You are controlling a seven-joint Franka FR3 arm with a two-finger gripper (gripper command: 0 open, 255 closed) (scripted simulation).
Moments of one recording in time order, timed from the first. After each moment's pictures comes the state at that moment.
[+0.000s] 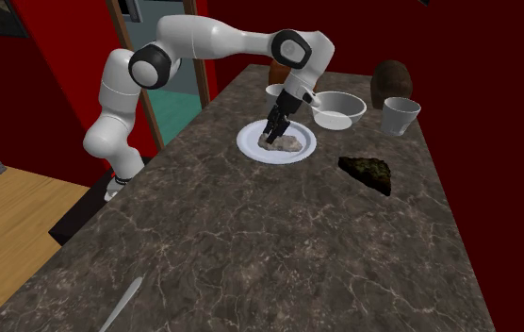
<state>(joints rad) 0.22 0.53 -0.09 -1.14 -0.17 1.16 -0.17</state>
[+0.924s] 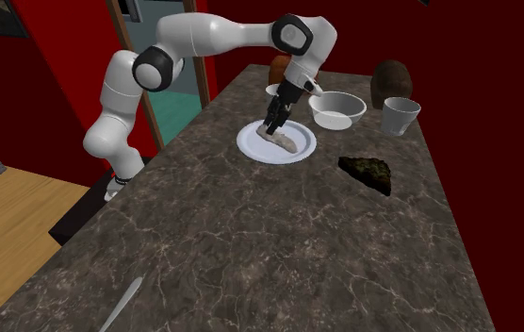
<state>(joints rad) 0.22 0.56 -0.09 -1.00 -0.18 1.05 -0.19</state>
